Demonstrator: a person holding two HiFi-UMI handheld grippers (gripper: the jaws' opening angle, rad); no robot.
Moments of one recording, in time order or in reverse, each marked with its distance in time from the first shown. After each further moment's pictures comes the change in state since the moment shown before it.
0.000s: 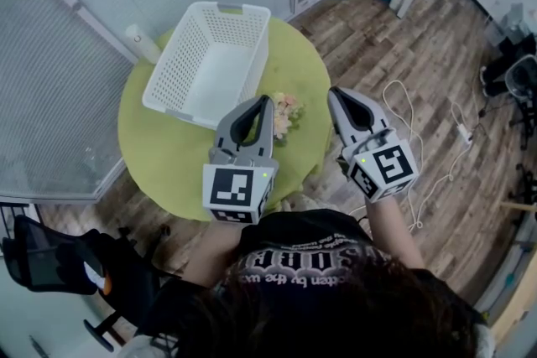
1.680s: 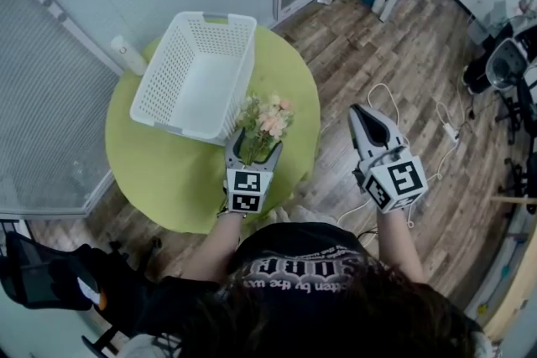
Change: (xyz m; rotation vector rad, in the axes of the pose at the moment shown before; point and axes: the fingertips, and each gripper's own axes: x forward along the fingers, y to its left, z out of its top) left arm 0.031 -0.006 -0.203 -0.003 0.285 -0.050; right arm -0.051 -0.047 -0.017 -0.048 0.071 -0.137
